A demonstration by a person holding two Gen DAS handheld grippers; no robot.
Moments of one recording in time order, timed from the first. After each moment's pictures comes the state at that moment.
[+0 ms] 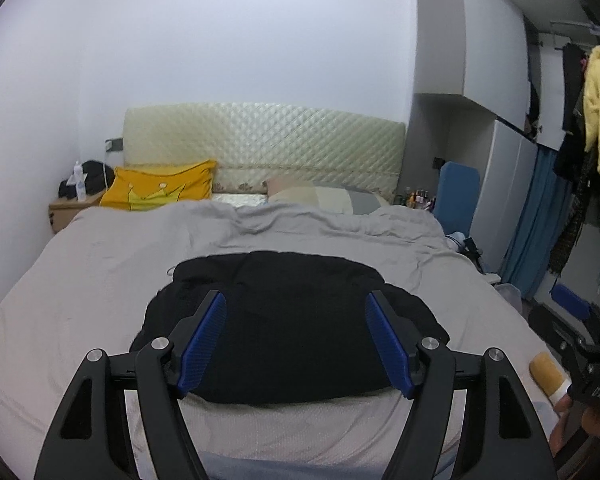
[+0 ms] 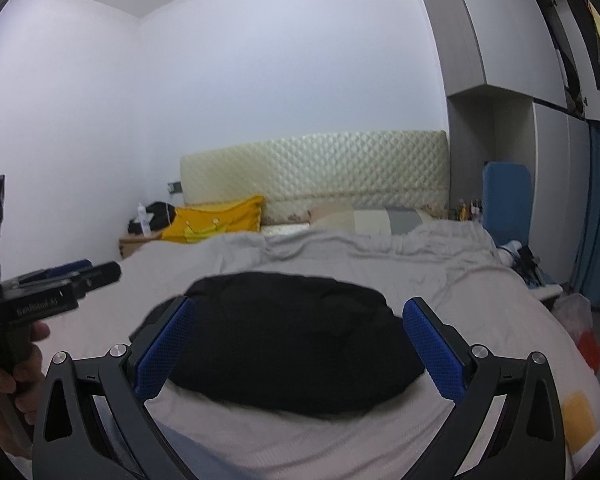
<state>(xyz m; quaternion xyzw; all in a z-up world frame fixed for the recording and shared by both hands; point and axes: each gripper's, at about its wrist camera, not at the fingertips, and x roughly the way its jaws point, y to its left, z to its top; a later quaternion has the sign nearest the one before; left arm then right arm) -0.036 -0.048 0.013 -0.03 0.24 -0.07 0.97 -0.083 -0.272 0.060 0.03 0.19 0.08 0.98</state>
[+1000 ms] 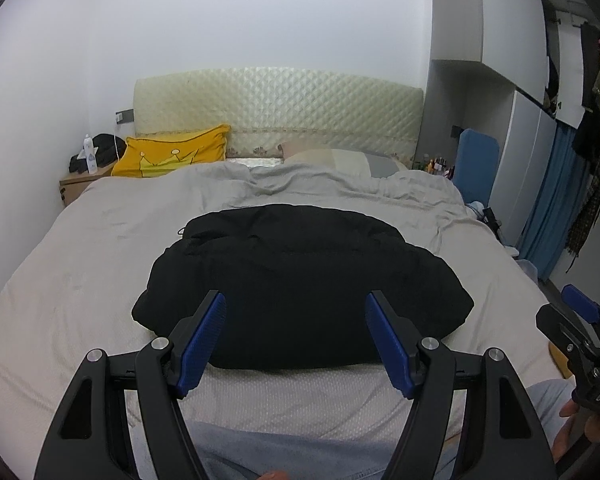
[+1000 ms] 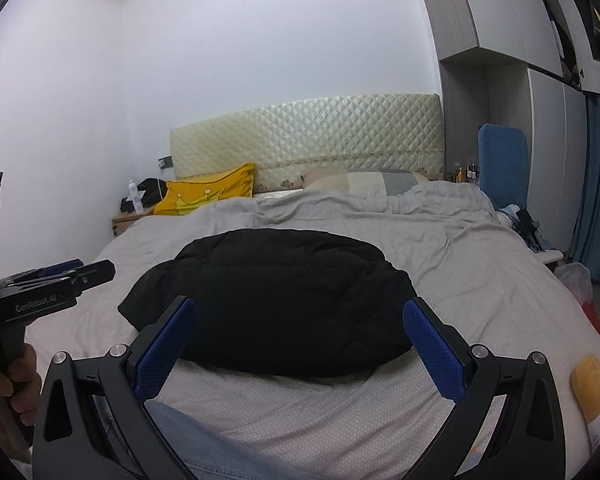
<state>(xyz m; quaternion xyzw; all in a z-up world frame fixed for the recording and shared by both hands) -0.023 -0.052 -0.032 -0.02 0.30 -0.04 0.95 -0.081 -0.273 0.015 0.05 0.24 0.08 0.97</state>
